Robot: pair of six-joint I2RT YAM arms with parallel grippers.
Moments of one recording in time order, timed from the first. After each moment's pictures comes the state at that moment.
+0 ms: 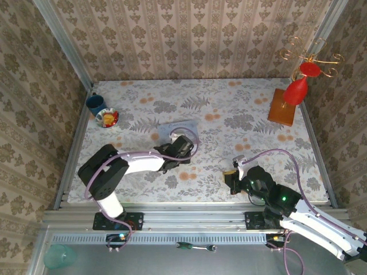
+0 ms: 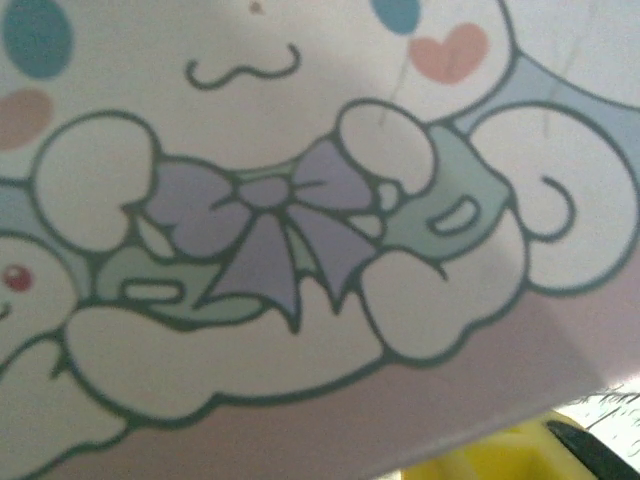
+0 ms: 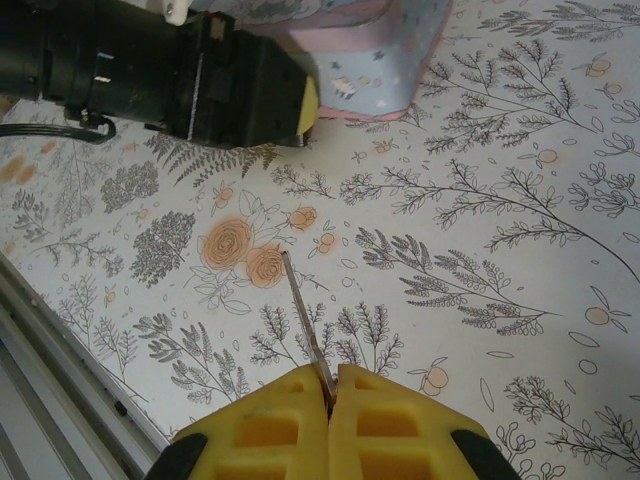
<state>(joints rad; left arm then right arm) -0.92 1.71 0.86 -0.10 -0.25 -0.74 0.81 0.42 0.25 -0.36 0.05 0.44</state>
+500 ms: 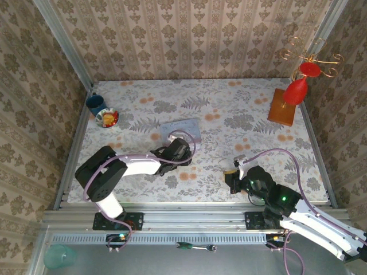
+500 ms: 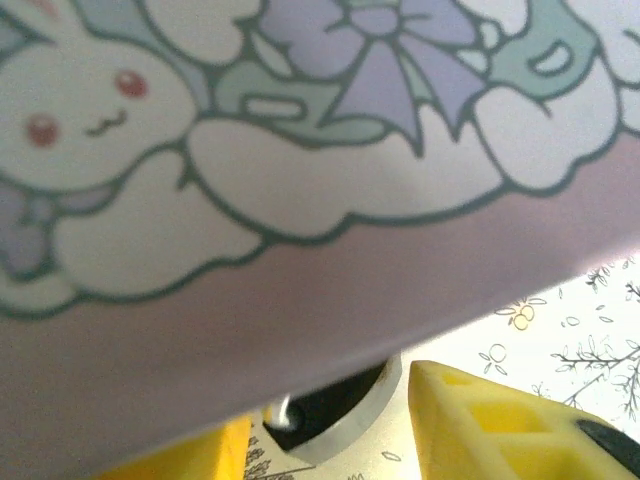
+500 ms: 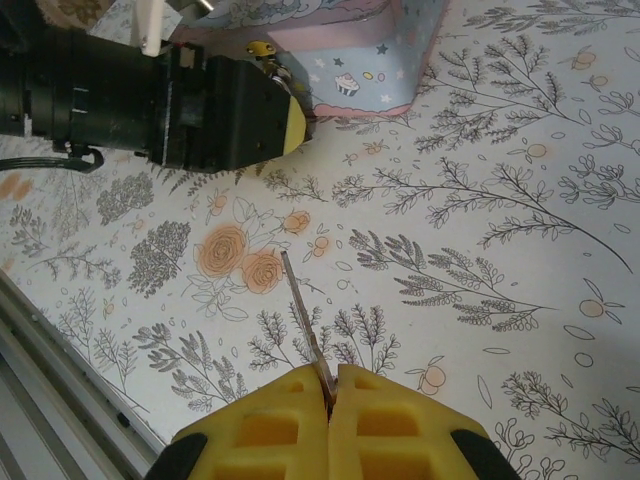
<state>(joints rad) -0.90 1.66 0.74 0.04 -0.18 -0.72 0.81 0.42 0.25 -0.36 0.06 0.47</state>
